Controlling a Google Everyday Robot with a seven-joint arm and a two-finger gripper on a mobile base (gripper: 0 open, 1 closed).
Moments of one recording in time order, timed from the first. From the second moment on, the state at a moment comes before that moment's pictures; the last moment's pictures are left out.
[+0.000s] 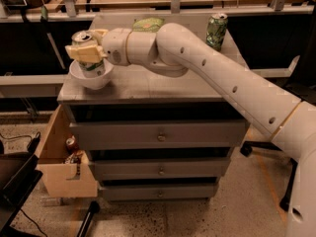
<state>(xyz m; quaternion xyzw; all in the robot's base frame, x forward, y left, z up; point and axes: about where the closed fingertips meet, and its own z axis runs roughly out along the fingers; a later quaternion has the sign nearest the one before) 0.660 0.199 0.952 -0.45 0.56 0.40 0.57</state>
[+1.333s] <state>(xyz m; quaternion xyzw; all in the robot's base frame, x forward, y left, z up) 0.665 0.067 0.998 -0.40 0.59 0.36 0.60</state>
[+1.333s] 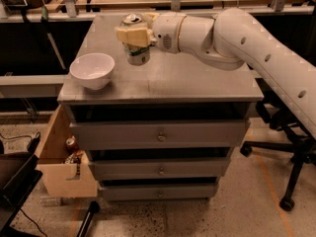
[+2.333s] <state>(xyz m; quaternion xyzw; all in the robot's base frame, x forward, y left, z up) 0.688 0.042 0.896 -0.33 0.66 0.29 0.60</state>
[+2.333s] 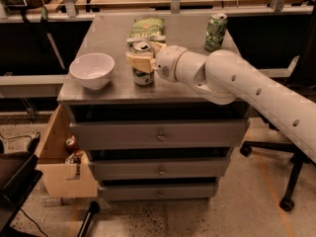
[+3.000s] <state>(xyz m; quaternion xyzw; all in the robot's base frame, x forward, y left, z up) 0.688 0.043 0.904 -0.33 0.66 0.29 0.60</state>
